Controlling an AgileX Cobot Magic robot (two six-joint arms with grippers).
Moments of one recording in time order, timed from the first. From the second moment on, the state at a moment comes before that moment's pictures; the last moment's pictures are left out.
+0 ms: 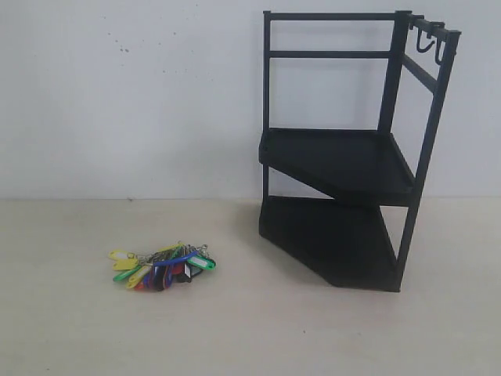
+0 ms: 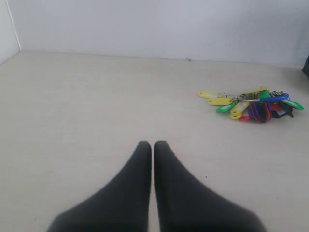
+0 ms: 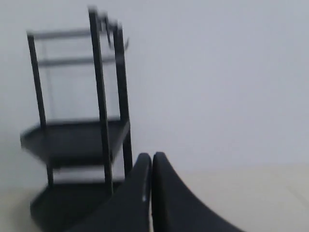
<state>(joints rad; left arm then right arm) -0.03 0.00 0.00 -0.08 0.32 0.05 0.00 0.01 0.00 0.08 -0.14 0.00</state>
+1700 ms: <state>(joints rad) -0.03 0.00 0.00 -0.08 0.32 0.05 0.37 1.09 -0.59 0.13 -0.05 -0.17</state>
